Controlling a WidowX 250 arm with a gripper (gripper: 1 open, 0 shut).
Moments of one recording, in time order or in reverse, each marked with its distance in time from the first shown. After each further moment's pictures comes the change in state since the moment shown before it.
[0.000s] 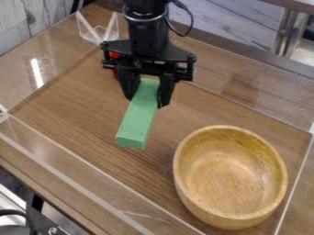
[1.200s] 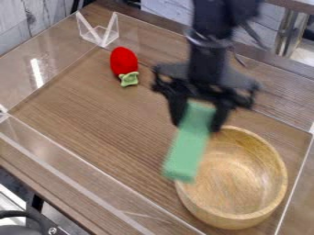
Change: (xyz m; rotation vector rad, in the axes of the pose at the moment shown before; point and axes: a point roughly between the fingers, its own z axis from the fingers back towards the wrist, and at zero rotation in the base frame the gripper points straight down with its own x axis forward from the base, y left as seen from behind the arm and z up) arm -0.029 -0.042 0.013 0.000 0.057 -0.008
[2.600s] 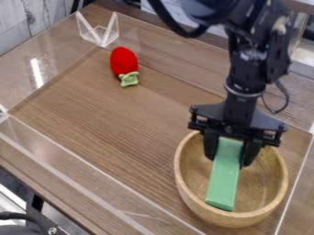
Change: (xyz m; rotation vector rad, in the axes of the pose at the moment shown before) arm -0.001 -0.060 -0.065 0.019 0.084 -0.046
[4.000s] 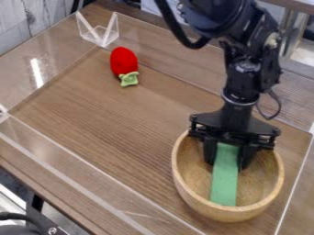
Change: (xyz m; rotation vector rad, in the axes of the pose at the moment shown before) arm 0.022 -0.009 -0.030 -0.045 -0.045 0.047
